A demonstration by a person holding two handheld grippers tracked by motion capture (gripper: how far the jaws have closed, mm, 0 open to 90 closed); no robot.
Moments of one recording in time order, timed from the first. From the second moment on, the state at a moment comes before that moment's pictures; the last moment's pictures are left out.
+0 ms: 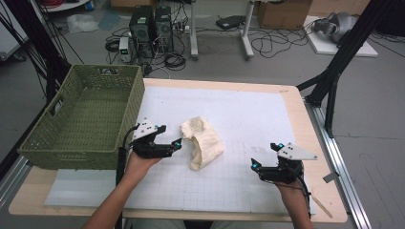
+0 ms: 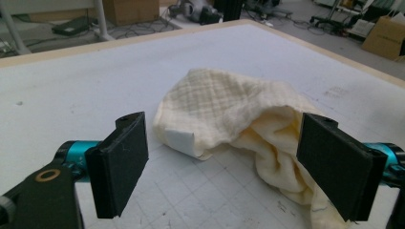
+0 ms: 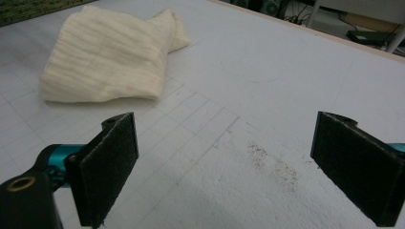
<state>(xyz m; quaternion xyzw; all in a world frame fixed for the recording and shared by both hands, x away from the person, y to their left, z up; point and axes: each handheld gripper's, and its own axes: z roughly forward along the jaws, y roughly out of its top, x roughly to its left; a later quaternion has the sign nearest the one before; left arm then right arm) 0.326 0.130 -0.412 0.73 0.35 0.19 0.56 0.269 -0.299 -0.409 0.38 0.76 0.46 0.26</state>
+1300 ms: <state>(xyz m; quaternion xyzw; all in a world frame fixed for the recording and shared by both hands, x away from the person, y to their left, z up) 0.313 0.146 -0.424 0.72 0.35 0.21 0.56 0.272 -0.296 -0.413 0.38 0.77 0.45 0.25</state>
